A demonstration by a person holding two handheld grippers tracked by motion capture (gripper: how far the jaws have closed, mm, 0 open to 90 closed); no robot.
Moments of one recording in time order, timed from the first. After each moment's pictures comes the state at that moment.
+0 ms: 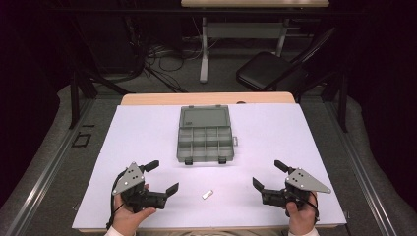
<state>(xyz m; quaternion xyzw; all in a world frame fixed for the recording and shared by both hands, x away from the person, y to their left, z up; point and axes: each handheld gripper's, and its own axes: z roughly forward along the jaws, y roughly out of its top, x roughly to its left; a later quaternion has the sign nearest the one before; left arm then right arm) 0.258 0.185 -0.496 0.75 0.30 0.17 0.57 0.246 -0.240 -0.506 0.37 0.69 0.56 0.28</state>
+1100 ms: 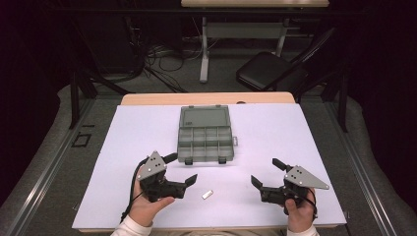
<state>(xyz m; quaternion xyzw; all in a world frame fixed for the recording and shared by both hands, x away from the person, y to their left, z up) 0.277 0.138 -0.476 0.77 0.29 0.15 0.54 0.253 -0.239 -0.506 0.37 0.69 0.56 0.27</state>
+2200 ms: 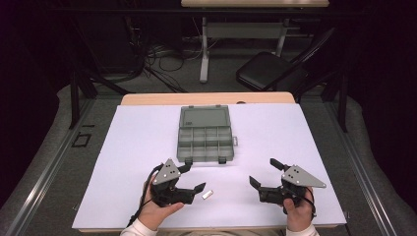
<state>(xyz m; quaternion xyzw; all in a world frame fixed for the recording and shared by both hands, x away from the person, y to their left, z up) 0.271 0.116 -0.497 0.81 0.28 0.12 0.50 0.255 -0.236 -0.507 0.36 0.70 0.55 0.26</state>
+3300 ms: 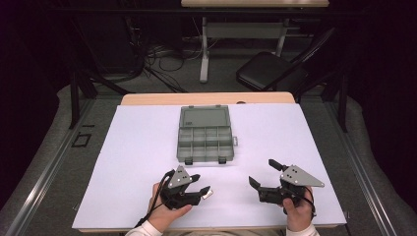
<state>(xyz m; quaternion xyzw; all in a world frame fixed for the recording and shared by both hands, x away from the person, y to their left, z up) 0.272 0.096 -0.525 0.83 0.30 0.10 0.45 0.257 -0.235 -0.510 0.36 0.71 0.55 0.26</state>
